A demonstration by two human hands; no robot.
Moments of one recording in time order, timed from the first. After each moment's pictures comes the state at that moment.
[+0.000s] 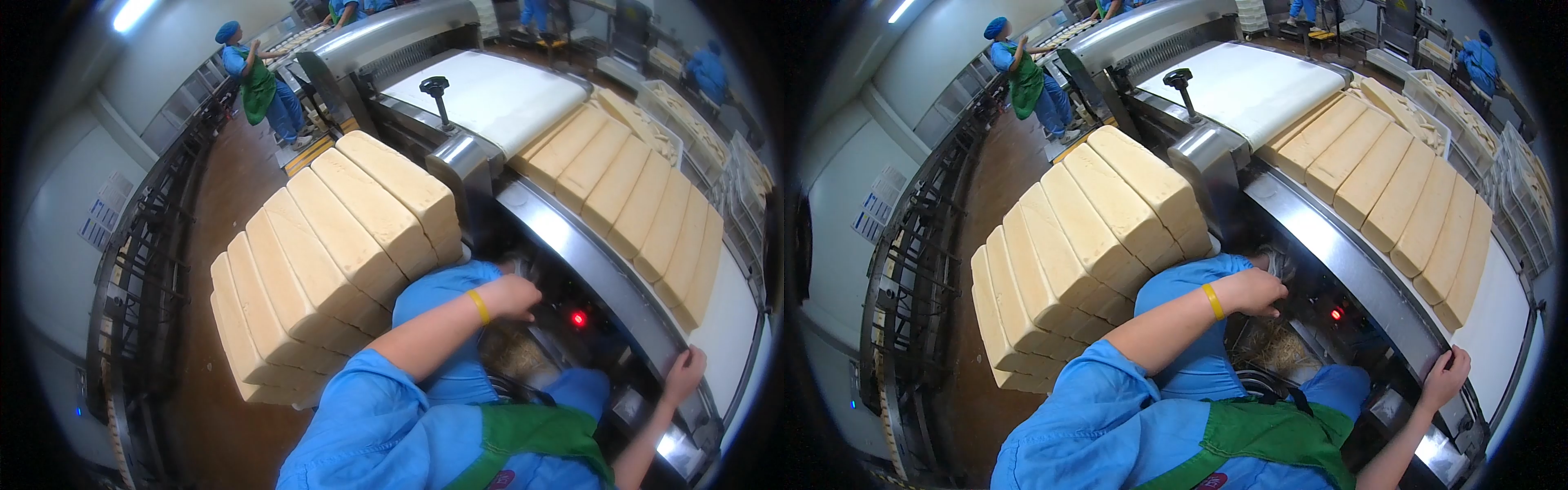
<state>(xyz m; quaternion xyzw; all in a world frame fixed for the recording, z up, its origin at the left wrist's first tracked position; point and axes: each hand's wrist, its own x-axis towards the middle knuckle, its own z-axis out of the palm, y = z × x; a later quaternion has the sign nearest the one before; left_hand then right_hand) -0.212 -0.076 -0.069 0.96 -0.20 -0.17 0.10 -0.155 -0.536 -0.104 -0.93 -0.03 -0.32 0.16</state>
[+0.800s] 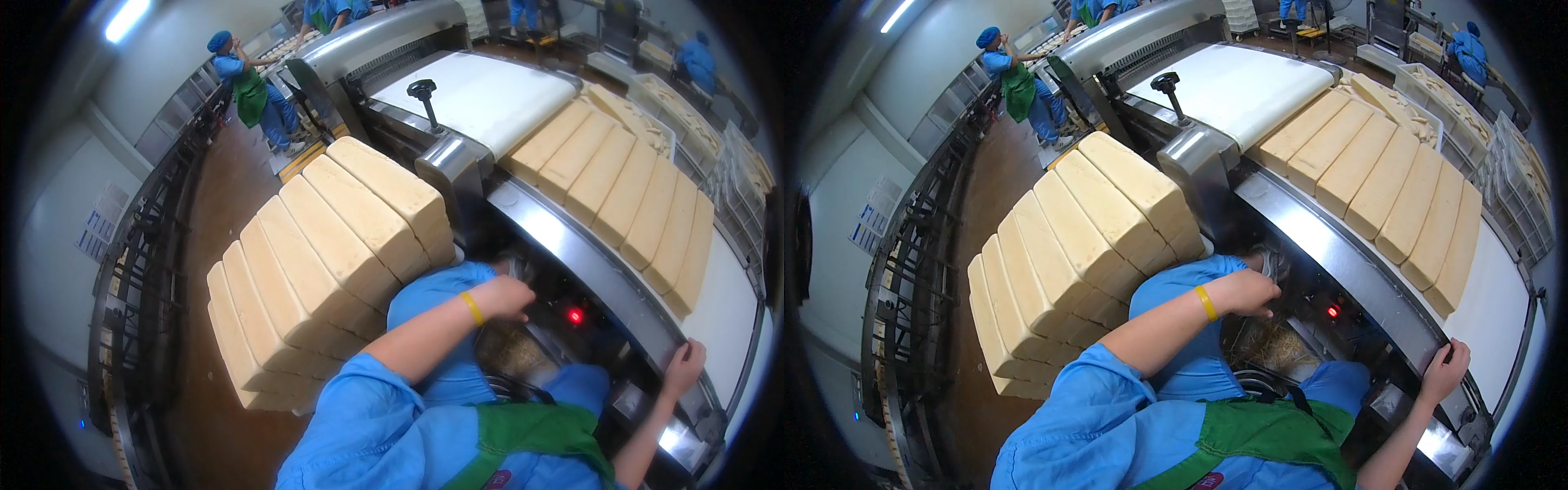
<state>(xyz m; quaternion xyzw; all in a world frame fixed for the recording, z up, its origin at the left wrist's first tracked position) -0.213 -0.076 -0.068 0.96 -0.20 -0.18 0.10 -0.156 -0.533 -0.100 -0.93 -0.03 -0.32 0.17</state>
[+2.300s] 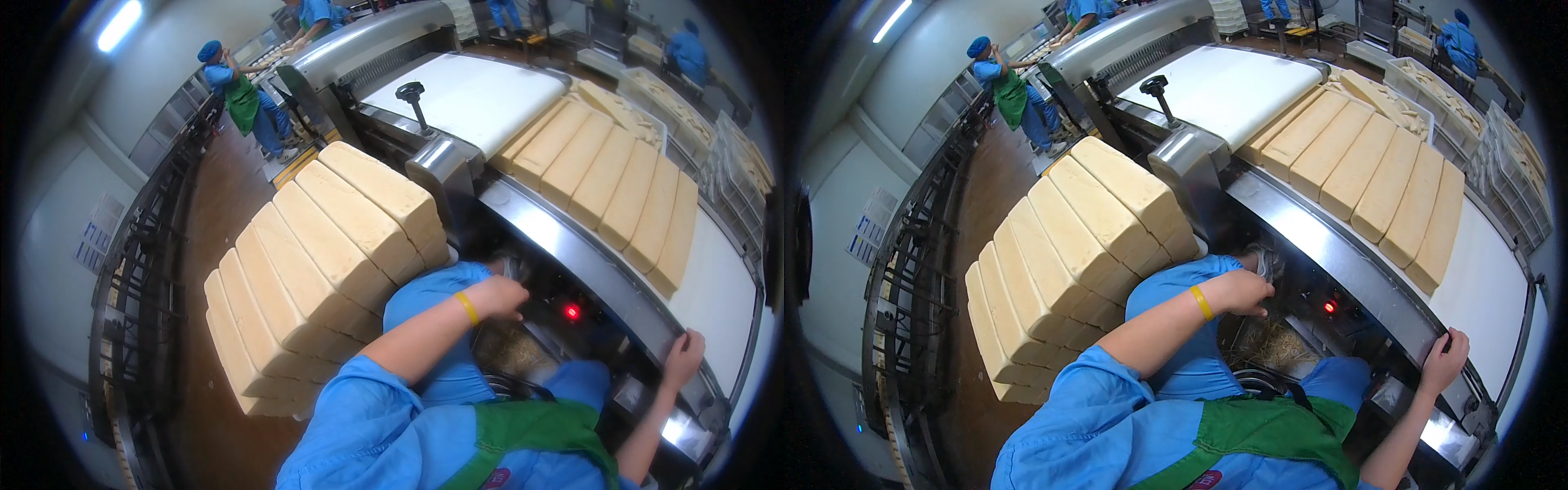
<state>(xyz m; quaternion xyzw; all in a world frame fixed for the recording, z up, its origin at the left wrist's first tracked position) -0.212 -0.072 -0.079 0.96 -0.20 -0.18 0.10 -0.158 -0.525 -0.097 -0.93 -0.01 -0.32 0.17</state>
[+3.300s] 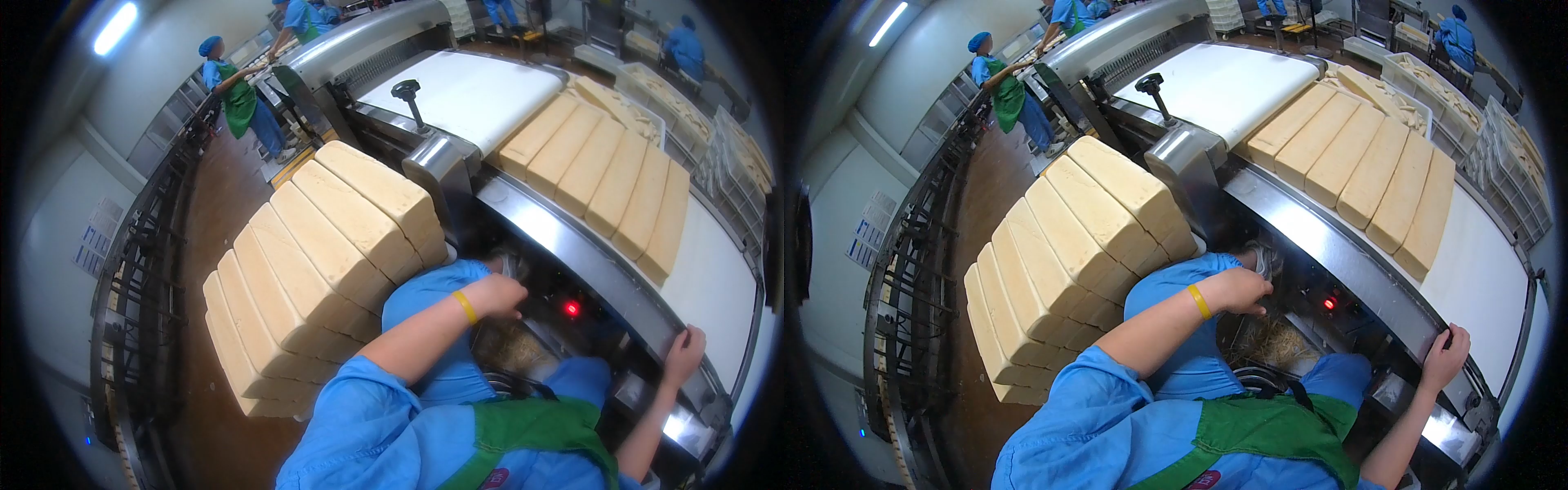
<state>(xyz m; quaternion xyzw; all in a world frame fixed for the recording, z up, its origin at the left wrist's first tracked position) -0.215 -0.071 -0.075 0.96 -0.19 -0.19 0.10 -0.158 -0.522 -0.097 -0.93 -0.01 -0.33 0.17</state>
